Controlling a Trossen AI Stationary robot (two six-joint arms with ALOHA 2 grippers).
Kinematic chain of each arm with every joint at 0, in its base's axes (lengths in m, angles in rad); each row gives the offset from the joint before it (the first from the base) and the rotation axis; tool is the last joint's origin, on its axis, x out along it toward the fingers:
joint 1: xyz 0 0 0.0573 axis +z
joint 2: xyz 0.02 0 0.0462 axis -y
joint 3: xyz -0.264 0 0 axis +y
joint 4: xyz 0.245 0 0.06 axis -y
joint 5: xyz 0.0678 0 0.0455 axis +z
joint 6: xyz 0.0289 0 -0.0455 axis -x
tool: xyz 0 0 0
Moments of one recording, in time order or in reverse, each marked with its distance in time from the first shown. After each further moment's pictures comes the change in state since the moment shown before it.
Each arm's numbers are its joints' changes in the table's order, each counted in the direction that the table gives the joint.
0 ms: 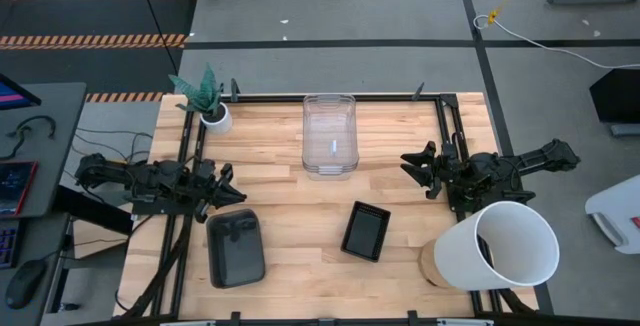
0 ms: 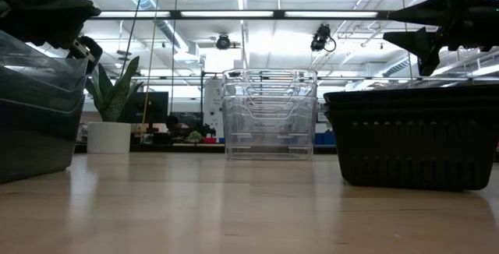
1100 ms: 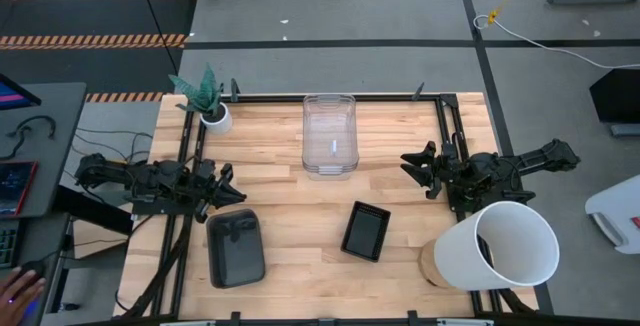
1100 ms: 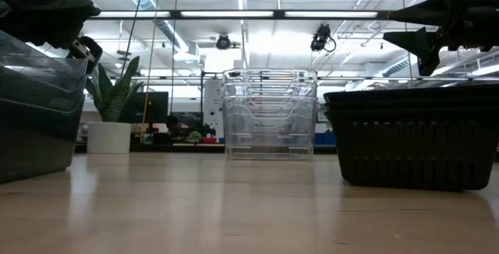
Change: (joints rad) left arm 0.000 0.000 0.000 0.000 0.000 0.000; right arm 0.000 0.000 0.000 0.000 0.000 0.000
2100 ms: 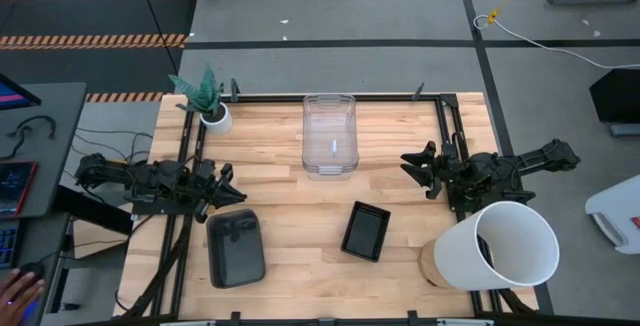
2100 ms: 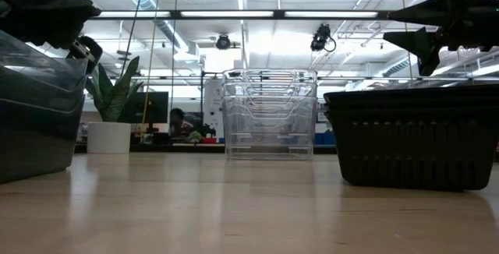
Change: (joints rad) left arm 0.000 0.000 0.000 0.000 0.000 0.000; right arm 0.000 0.000 0.000 0.000 0.000 0.000
